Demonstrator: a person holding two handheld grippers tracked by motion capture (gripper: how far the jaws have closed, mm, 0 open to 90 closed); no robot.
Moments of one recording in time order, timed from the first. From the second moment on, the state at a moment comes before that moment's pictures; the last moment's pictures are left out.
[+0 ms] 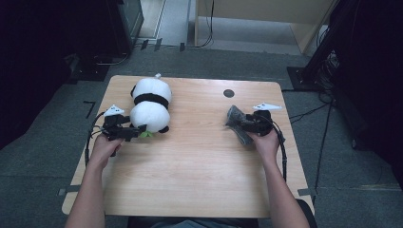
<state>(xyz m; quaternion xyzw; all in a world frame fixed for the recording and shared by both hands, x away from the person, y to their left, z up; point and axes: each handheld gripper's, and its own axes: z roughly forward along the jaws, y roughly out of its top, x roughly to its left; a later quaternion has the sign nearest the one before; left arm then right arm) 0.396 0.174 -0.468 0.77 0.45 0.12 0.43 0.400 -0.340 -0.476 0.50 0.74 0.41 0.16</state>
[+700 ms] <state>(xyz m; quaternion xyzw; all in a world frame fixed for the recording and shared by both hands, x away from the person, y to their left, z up) 0.376 0.154 -0.436 0.77 0.42 0.13 0.46 0.369 -0.316 -0.461 0.47 0.76 0.42 0.15</state>
